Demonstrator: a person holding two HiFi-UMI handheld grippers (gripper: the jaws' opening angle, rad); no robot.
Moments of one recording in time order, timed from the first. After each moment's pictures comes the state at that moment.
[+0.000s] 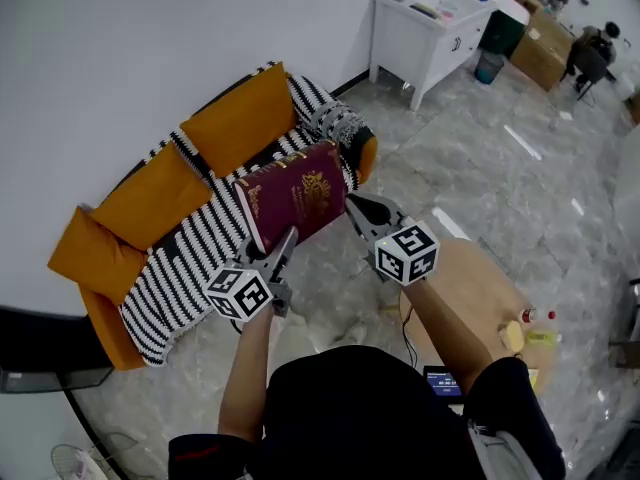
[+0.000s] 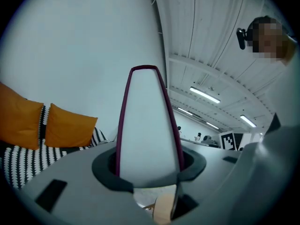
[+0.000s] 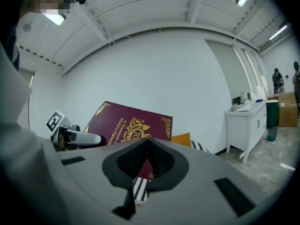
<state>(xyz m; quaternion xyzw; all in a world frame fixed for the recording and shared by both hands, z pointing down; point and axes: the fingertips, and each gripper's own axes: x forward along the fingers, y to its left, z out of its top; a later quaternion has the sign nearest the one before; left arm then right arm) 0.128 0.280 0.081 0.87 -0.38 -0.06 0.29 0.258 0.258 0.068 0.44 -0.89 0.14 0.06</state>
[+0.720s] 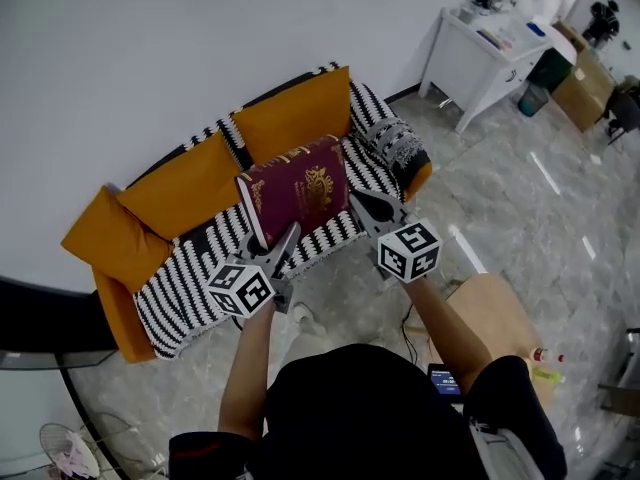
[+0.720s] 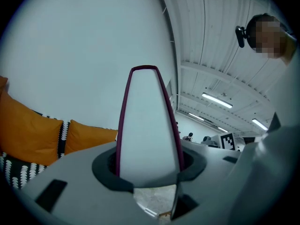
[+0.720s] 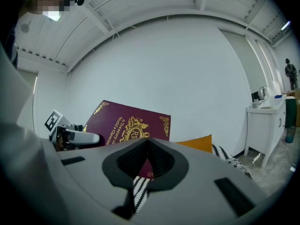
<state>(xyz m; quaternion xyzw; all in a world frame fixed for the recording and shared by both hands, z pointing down) -0.016 0.196 0.097 0.85 -0.45 -0.07 0.28 0.112 0.156 0.090 0.38 -0.91 0.14 0.07</state>
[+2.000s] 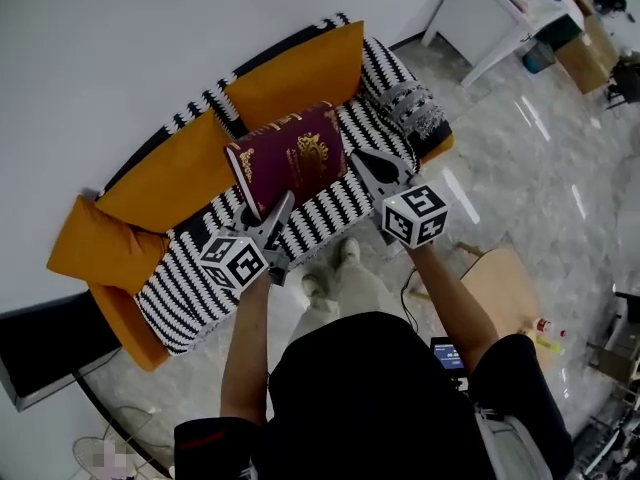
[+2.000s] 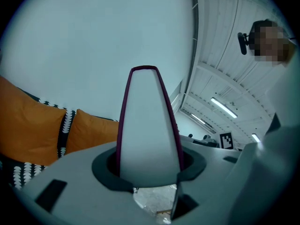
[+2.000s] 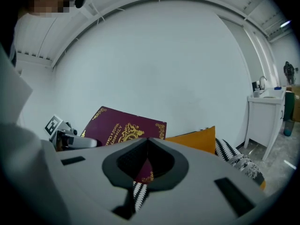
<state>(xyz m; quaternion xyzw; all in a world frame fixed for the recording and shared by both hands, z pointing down) -0.129 0.021 0.197 0.83 -0.41 -0.07 0.38 0.011 -0.023 0.171 0.42 -0.88 0.19 0.12</state>
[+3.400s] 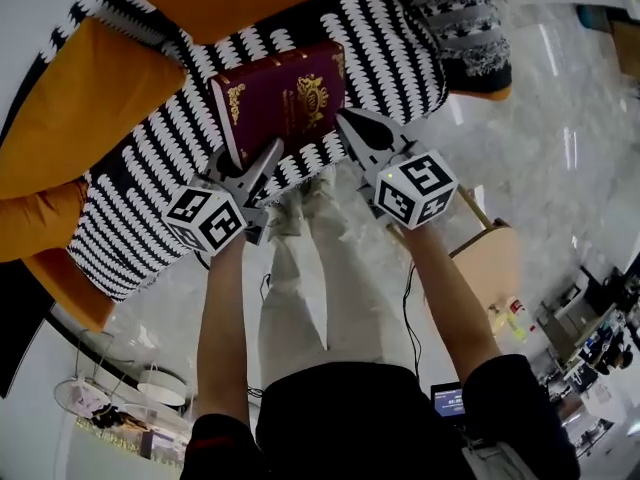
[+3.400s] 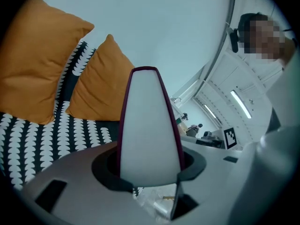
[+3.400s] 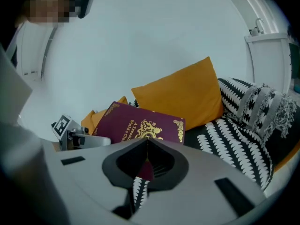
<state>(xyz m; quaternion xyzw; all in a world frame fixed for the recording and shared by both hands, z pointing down) -0.076 -0.036 0.507 0.78 -0.39 0.00 0.49 0.032 -0.065 0.488 0.36 -0.85 0.35 0.20</state>
